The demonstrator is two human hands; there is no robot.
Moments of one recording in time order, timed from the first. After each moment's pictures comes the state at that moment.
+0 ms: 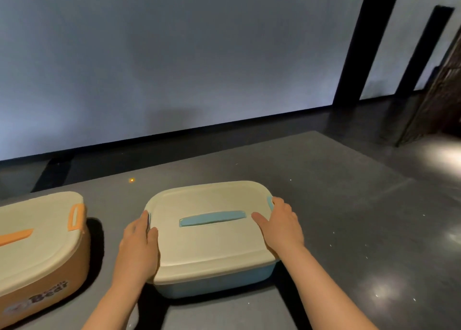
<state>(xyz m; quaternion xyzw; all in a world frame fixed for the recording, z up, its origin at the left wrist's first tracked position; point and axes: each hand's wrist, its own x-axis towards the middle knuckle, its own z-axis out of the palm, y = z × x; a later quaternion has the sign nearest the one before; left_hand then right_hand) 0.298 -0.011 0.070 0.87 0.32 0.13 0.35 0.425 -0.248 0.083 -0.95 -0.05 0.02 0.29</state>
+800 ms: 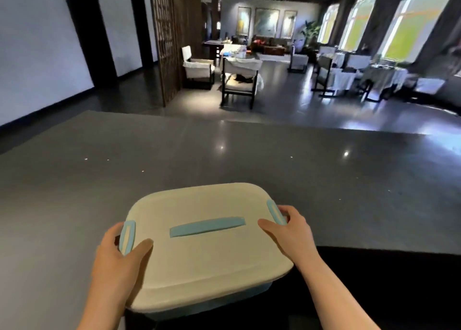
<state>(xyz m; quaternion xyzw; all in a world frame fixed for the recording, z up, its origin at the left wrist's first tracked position) 0.199 -0.176 0.078 0.83 -0.05 -0.09 0.55 0.049 -0.435 0.062 -0.75 0.45 -0.21 0.44</state>
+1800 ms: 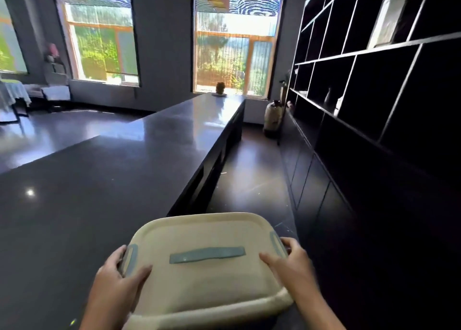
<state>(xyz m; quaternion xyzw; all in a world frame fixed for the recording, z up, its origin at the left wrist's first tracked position) -0.332 -0.818 0.071 0.55 -0.60 -0.44 0.38 -0.599 -0.674 0.075 -0.24 0.82 -0.50 0.17</state>
